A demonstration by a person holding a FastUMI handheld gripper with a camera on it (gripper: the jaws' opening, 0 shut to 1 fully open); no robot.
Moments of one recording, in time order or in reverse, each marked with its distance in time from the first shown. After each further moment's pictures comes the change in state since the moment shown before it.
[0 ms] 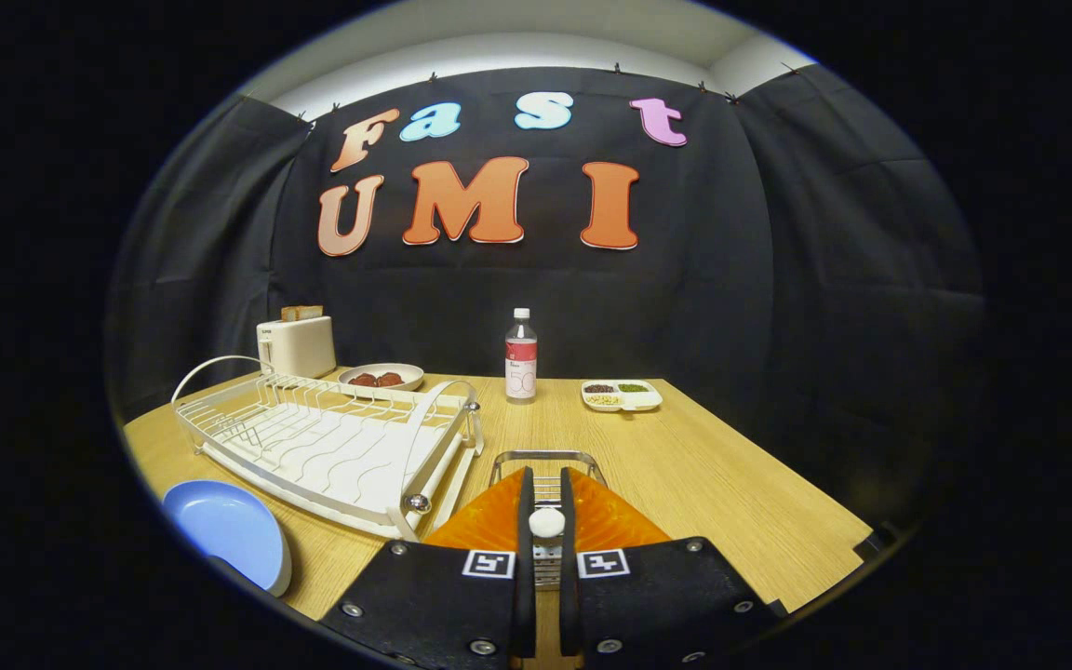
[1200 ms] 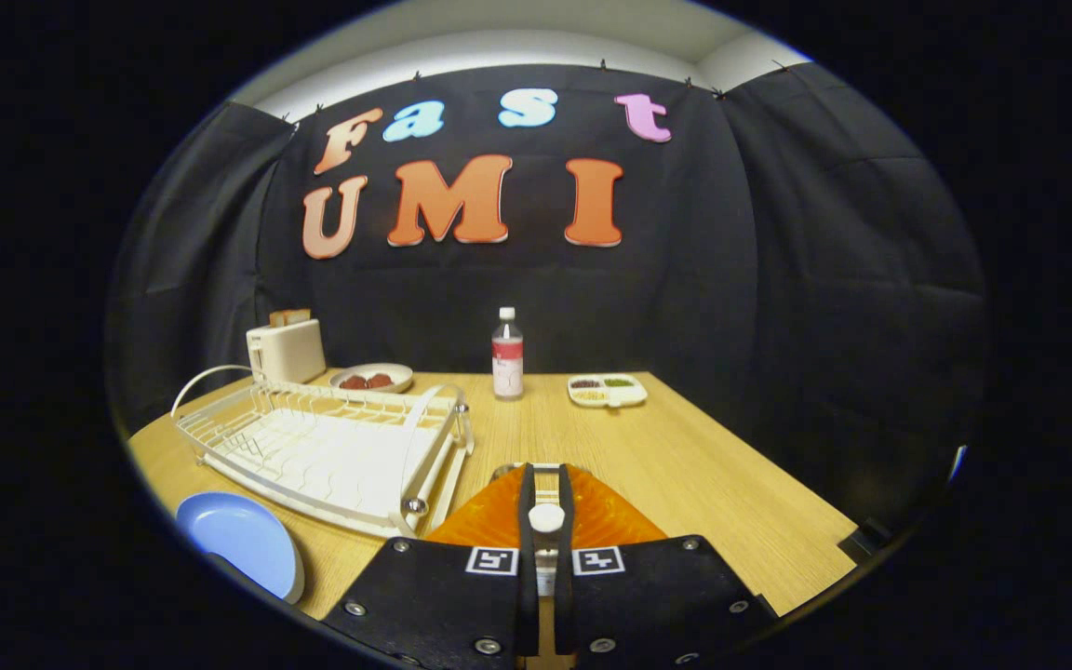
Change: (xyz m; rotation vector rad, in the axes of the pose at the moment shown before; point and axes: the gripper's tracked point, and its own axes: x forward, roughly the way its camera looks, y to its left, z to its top) arm -0.013 -0.008 0.014 0.023 0.003 -0.046
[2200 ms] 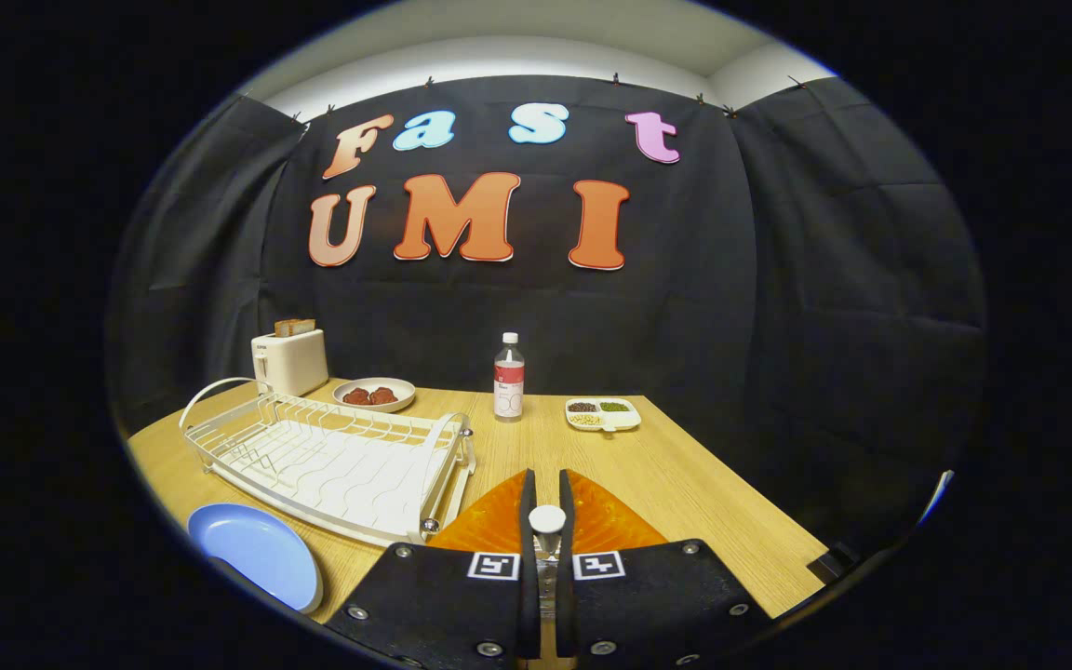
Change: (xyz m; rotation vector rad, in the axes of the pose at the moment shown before) arm -0.020 -0.003 0.035 -0.027 -0.003 -0.015
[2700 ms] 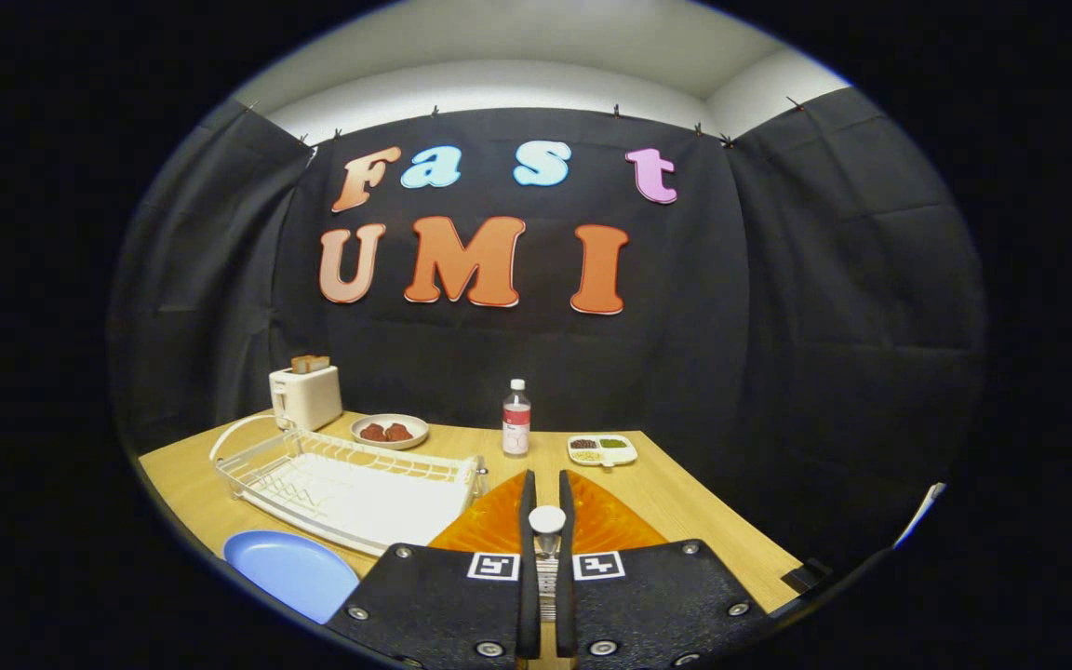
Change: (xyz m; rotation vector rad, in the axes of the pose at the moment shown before) arm -0.055 0.031 0.063 -0.021 -0.112 0.038
